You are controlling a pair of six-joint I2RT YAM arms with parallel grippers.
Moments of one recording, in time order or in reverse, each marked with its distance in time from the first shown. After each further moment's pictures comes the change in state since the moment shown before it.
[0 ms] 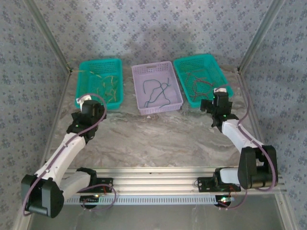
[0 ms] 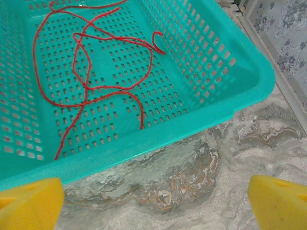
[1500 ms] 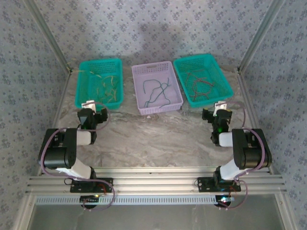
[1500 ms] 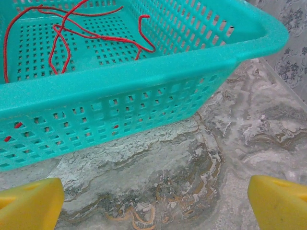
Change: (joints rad) left arm 0.242 0.517 -0.312 1.079 0.393 0.281; right arm -0.089 0.213 -0.376 0.821 -0.079 -0.103
